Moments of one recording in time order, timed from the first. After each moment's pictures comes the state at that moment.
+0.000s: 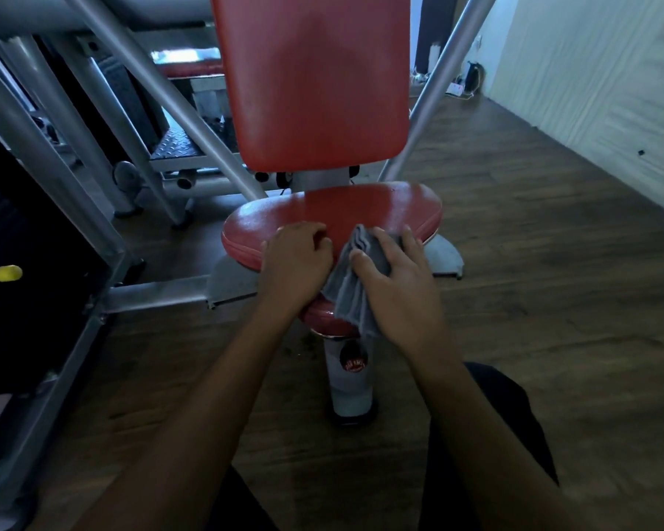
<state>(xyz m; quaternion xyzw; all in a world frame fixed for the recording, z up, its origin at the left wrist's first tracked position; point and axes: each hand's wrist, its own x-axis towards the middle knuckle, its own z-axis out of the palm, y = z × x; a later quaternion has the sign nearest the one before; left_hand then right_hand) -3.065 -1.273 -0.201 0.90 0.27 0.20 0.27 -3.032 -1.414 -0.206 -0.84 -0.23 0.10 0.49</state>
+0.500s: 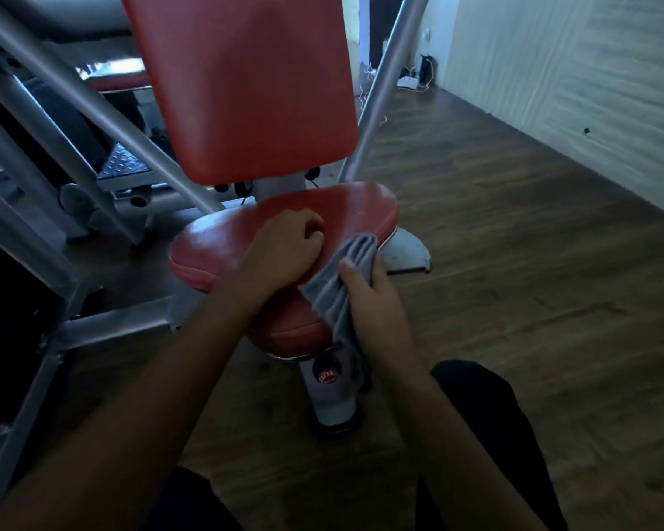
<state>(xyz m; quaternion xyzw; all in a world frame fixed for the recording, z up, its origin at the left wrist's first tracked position) -3.008 -1.271 -0.192 0.96 0.16 0.12 0.20 -3.020 -1.422 -0.232 -0.68 -0.12 0.20 0.69</state>
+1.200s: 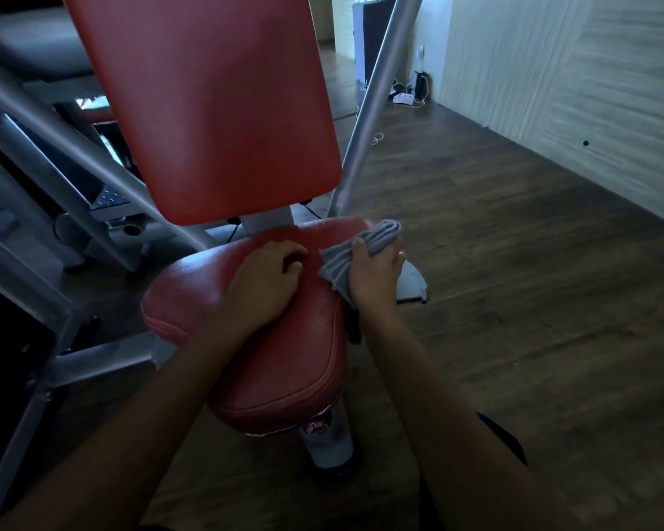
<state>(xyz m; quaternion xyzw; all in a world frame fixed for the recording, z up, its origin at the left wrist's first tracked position) -2.977 -1.256 -0.199 0.95 0.15 0.14 0.22 -2.904 -1.374 -0.230 -0.72 0.01 0.10 0.68</state>
